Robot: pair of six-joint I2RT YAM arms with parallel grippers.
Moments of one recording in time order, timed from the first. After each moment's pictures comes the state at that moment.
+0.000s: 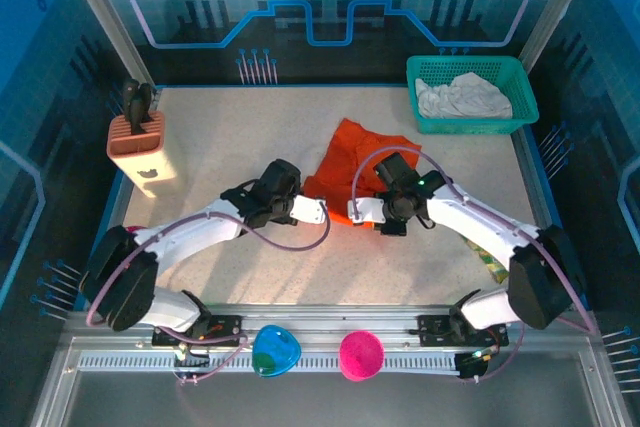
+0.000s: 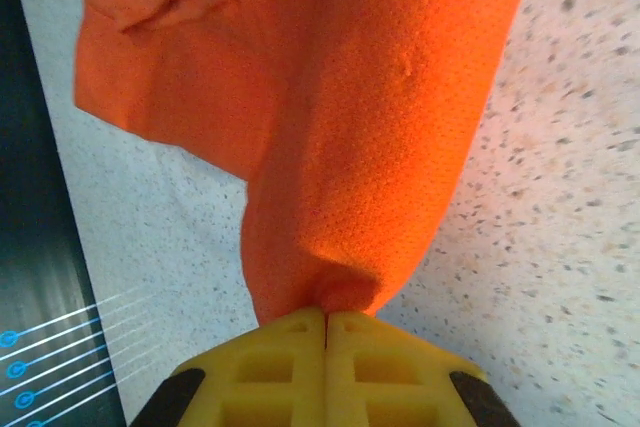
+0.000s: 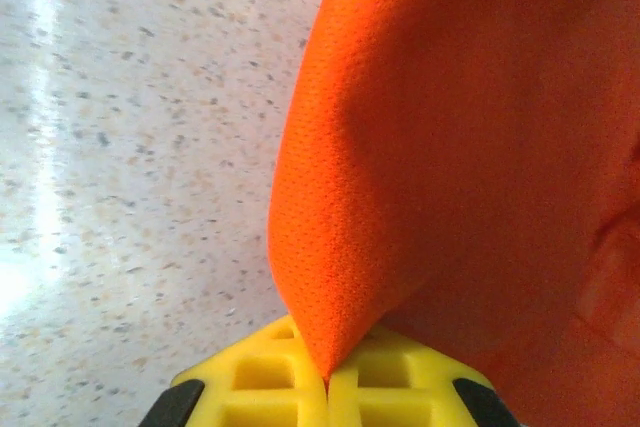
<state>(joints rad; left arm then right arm) -0.66 1.39 0.86 -0.33 -0.11 1.17 0.58 1.39 0.97 -0.81 -0.15 -1.01</state>
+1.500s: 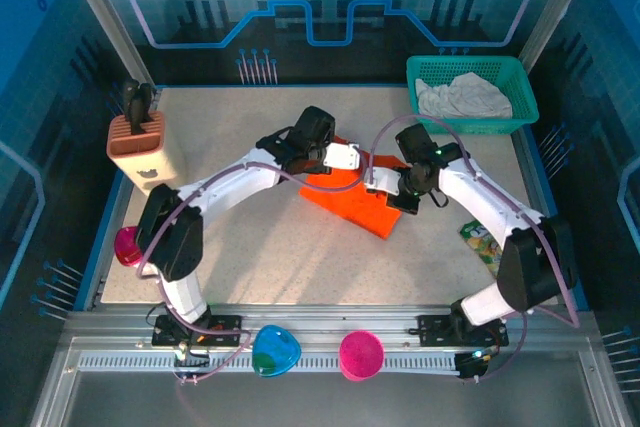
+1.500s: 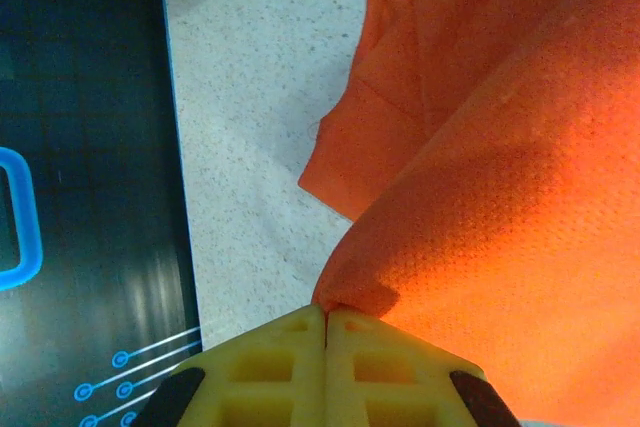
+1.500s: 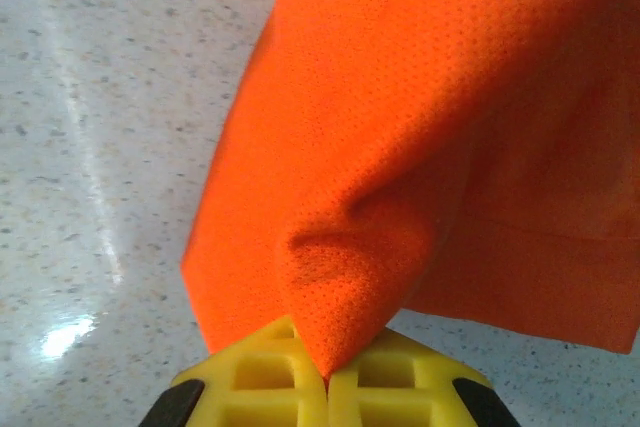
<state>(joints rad) -0.62 1.80 1.47 -0.44 -0.13 1.12 0.36 1.50 1.17 -0.93 -0.21 -0.98</state>
